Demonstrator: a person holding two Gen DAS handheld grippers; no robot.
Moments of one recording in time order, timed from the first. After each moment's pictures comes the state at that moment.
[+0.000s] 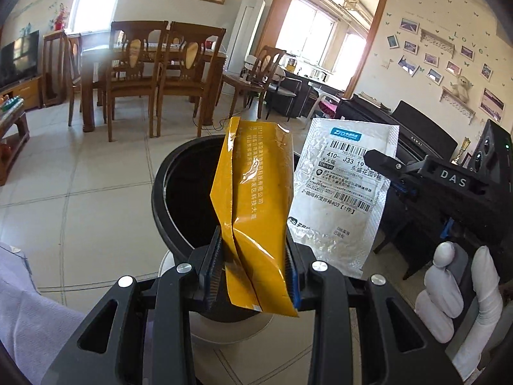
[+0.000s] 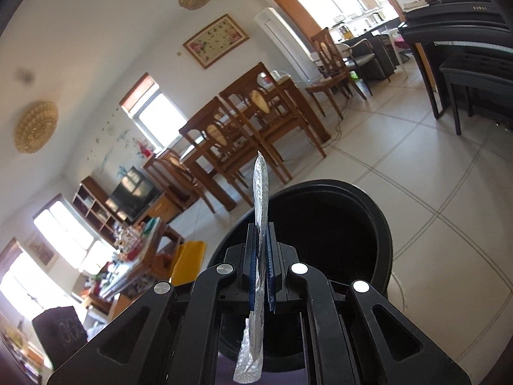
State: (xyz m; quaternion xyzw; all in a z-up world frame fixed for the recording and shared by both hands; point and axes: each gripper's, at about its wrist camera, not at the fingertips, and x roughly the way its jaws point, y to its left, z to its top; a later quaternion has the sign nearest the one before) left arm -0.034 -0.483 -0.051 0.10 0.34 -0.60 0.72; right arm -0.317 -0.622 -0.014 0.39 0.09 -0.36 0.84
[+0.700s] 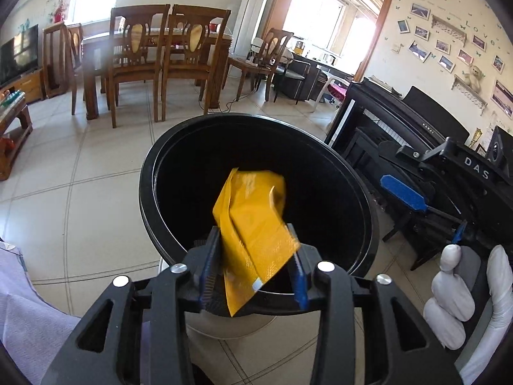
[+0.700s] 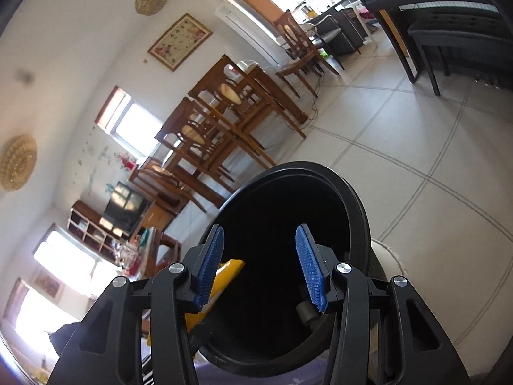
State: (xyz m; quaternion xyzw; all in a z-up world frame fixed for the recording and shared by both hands) left arm -0.037 -0.506 -0.063 0.13 0.36 -0.58 0.72; right arm -0.312 -0.639 -0.048 0.46 0.08 -0.37 0.80
